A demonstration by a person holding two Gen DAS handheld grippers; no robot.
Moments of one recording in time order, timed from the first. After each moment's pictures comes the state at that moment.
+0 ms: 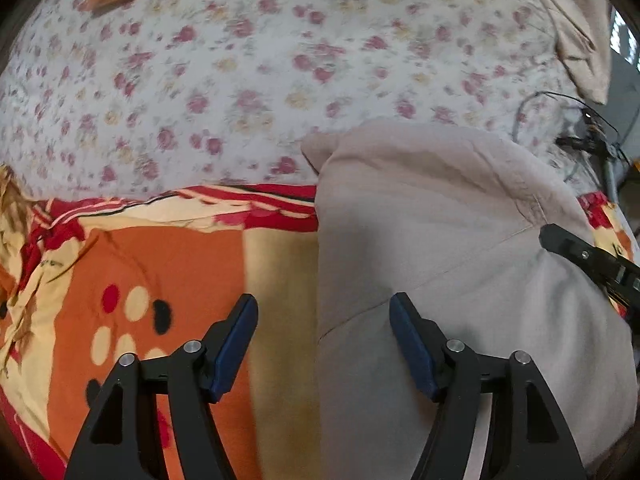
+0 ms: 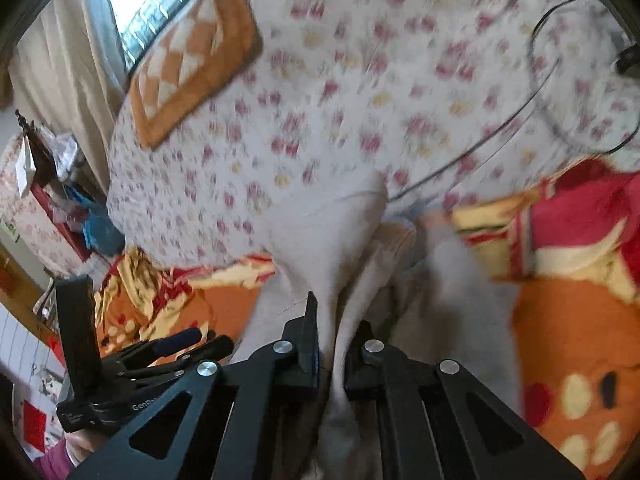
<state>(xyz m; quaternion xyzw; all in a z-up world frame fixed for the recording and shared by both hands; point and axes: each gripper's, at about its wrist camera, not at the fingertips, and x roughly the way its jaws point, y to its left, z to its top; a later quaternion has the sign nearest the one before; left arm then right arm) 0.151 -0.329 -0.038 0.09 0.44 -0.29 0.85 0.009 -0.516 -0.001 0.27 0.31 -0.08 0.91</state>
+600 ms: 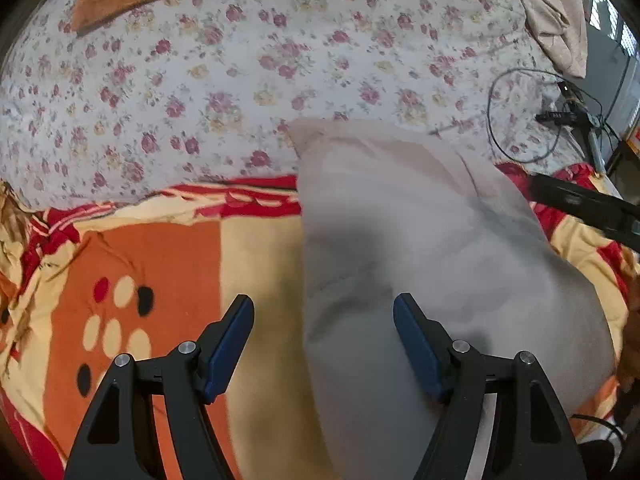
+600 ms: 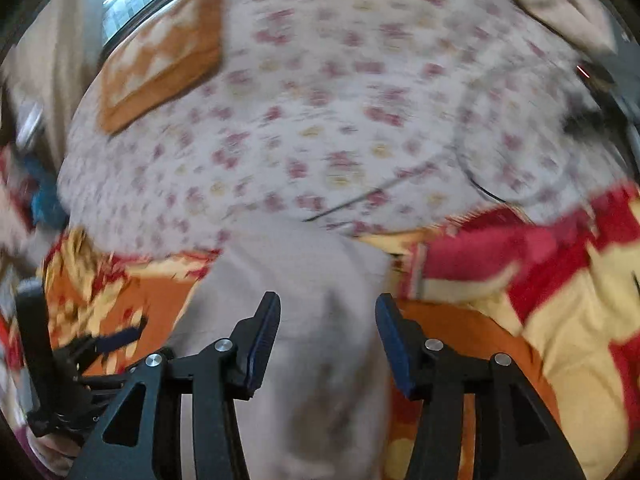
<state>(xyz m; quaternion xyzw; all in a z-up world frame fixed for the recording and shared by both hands) 0.111 -0.328 -0.039 0.12 0.43 -0.30 0.84 0.005 -0.510 0.023 0.15 0.36 -0.14 0.91</state>
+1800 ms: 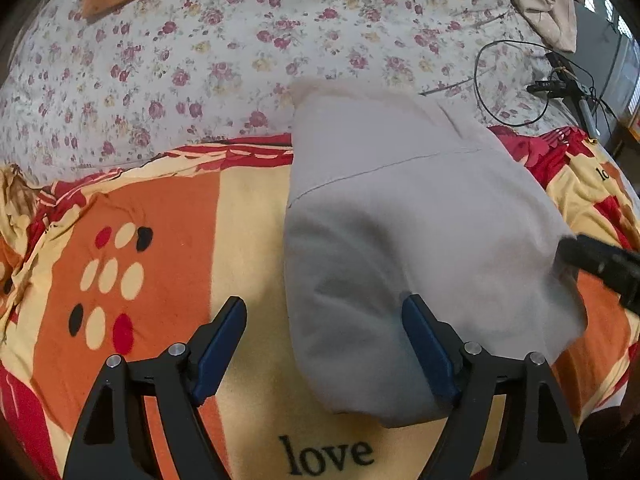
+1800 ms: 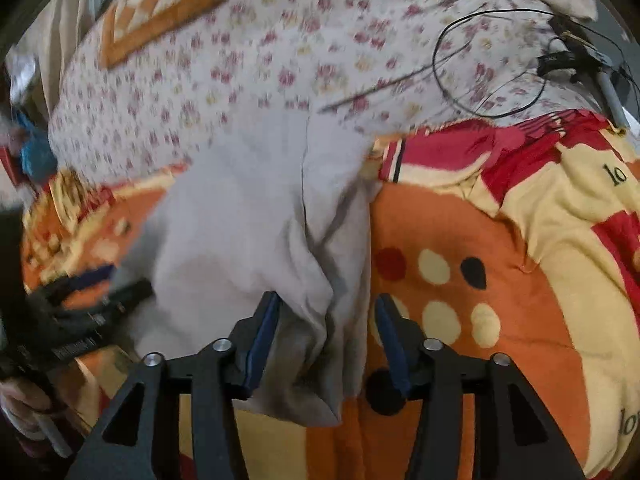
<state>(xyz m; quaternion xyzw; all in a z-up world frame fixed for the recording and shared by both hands) 0.061 -0.304 -0.050 0.13 0.43 -0.30 0.84 -0.082 -0.490 -0.020 0.17 0.40 -0.17 0.88</state>
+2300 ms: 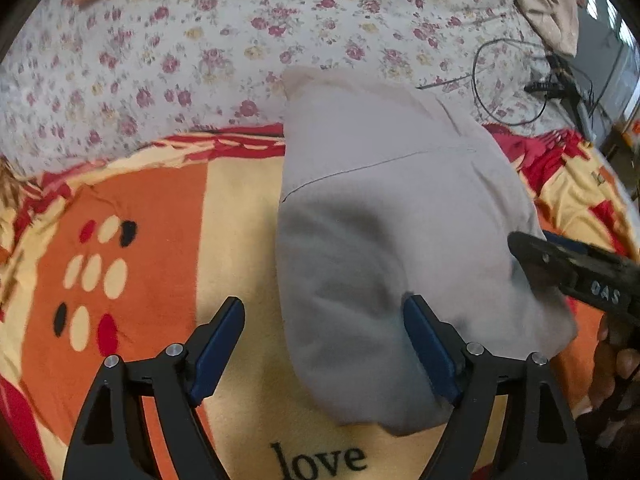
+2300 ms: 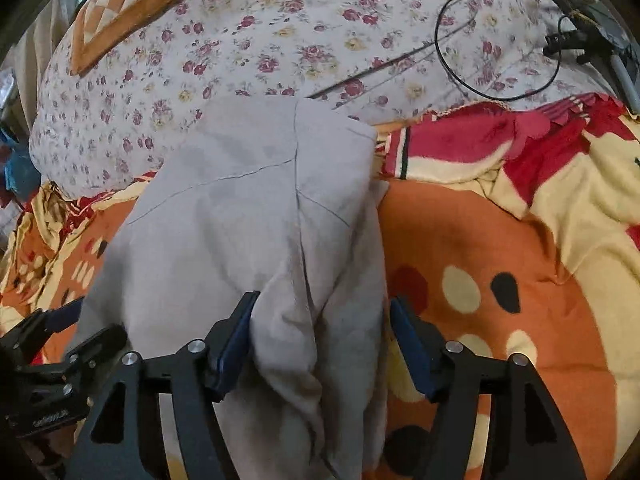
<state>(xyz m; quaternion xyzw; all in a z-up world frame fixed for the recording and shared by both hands) 0.081 -0.306 -0.055 0.10 0.46 -0.32 0.82 -0.048 -0.504 -0.052 0.17 0.43 -0.19 0.87</state>
